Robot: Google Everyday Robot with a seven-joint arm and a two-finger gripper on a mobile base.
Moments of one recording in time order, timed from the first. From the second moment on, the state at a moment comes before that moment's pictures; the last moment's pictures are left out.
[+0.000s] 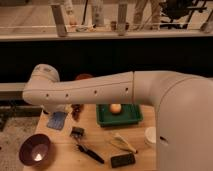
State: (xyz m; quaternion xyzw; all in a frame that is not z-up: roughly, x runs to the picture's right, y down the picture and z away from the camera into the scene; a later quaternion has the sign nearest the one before) arm -0.214 0.082 0.667 -0.11 -0.18 -0.71 0.68
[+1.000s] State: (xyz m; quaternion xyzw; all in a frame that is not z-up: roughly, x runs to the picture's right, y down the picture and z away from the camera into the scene) arm -0.219 0.083 0.677 -0.10 -0.19 -0.71 0.67
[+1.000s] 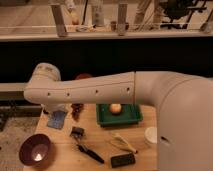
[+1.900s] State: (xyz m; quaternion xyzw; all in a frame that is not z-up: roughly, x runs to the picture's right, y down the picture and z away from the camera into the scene) arm -0.245 0.110 0.775 -0.12 -0.24 -0.71 0.64
